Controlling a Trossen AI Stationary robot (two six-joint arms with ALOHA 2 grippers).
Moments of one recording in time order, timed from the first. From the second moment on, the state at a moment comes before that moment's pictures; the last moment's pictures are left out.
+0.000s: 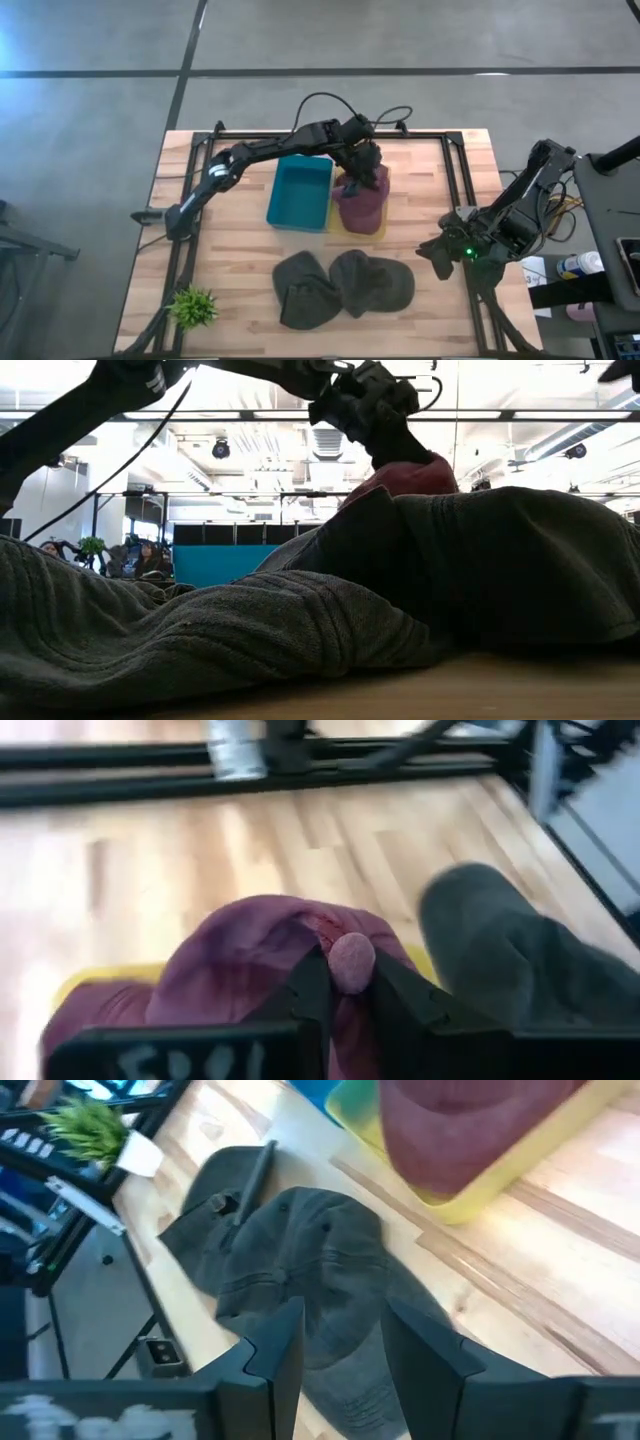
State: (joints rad) left arm 0.30 2.26 2.27 -0.77 0.56 0.29; right arm 0.88 0.99 0.94 -1.00 0.67 1.67
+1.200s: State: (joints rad) left arm 0.25 2.11 2.17 -1.32 -0.07 -0.11; right arm 0.88 0.99 0.79 -0.98 0.74 1.70
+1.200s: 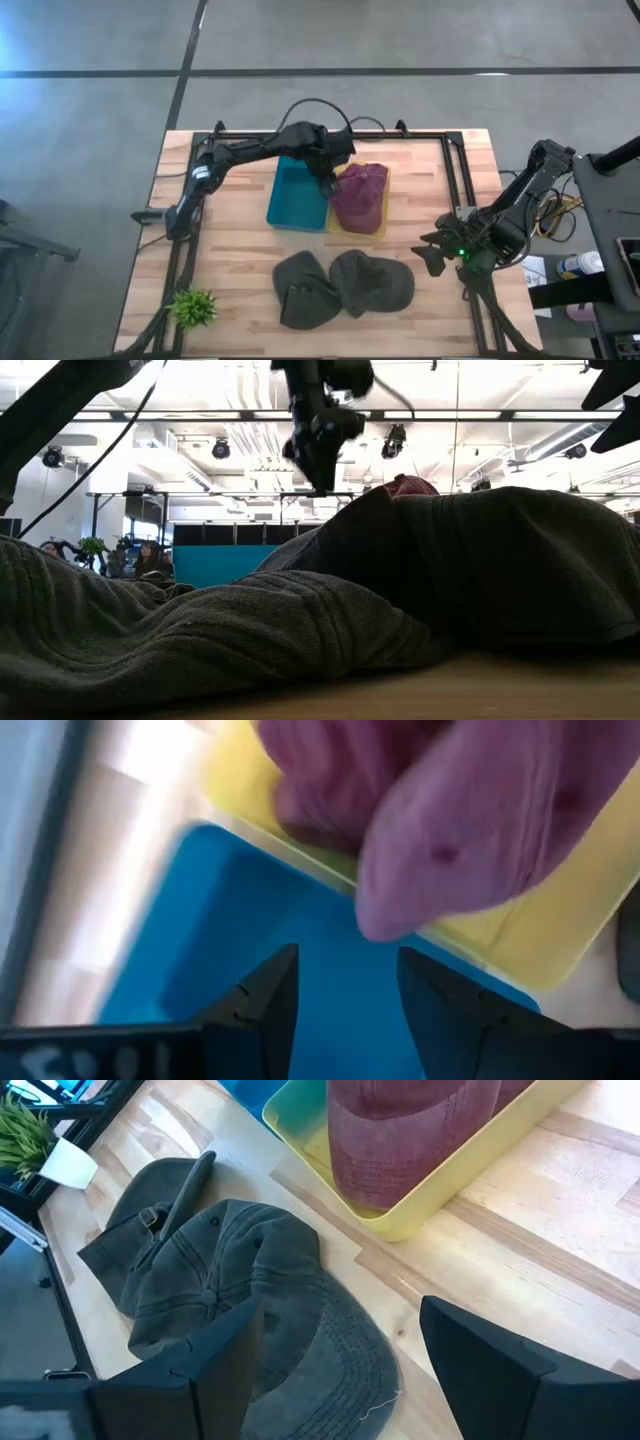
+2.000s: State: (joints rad) left arm 0.27 2.14 1.77 -0.65 -0.23 0.21; right arm 0.88 0.99 0.78 -0.99 0.73 1.75
